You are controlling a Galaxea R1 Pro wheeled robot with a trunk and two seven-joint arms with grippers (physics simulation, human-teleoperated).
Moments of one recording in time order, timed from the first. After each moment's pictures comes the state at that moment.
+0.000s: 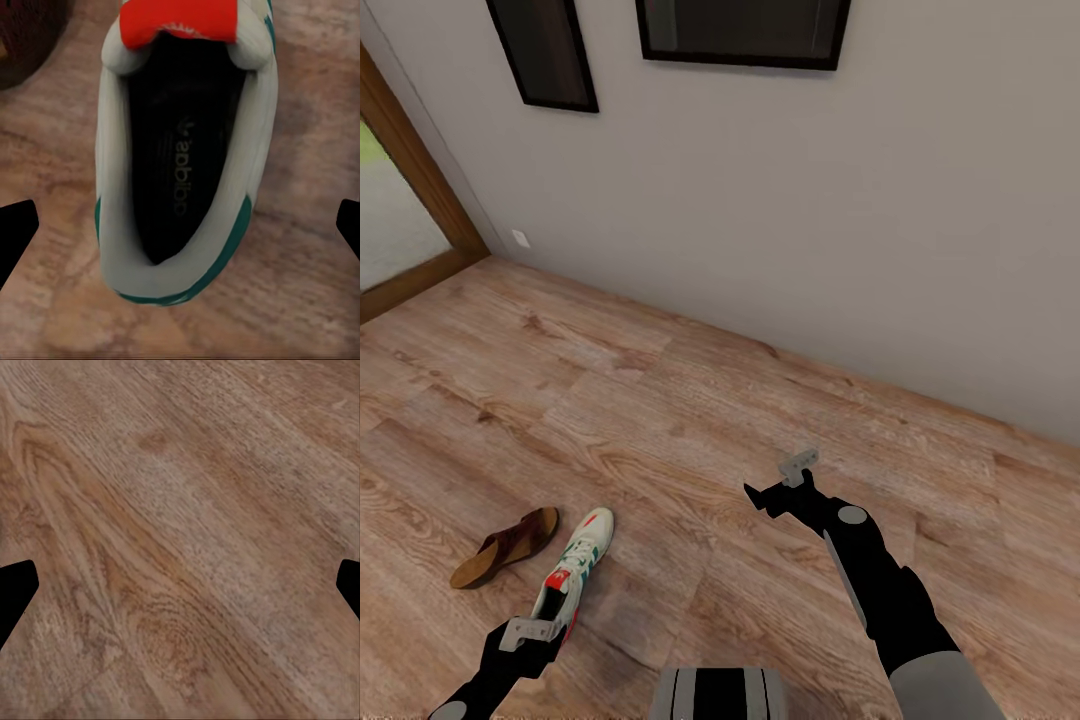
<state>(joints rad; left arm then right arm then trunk) -0.34 0.13 0.44 -0.51 -0.41 -0.29 -0.28 -0.53 0.06 0.11 -1.17 0.19 0.33 0.40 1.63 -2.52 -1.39</state>
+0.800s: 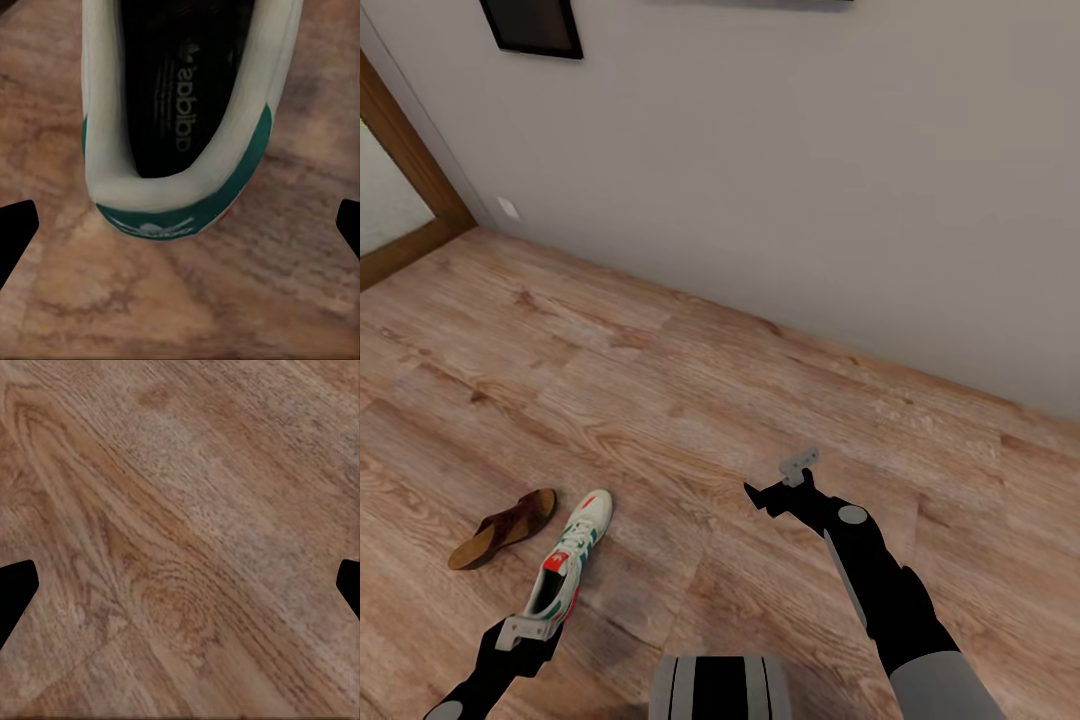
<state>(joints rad) -0.34 0.14 0.45 -0.51 -0.41 -0.30 -0.28 -0.53 0.06 0.11 -1.17 0.19 0.33 0.40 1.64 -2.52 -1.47</state>
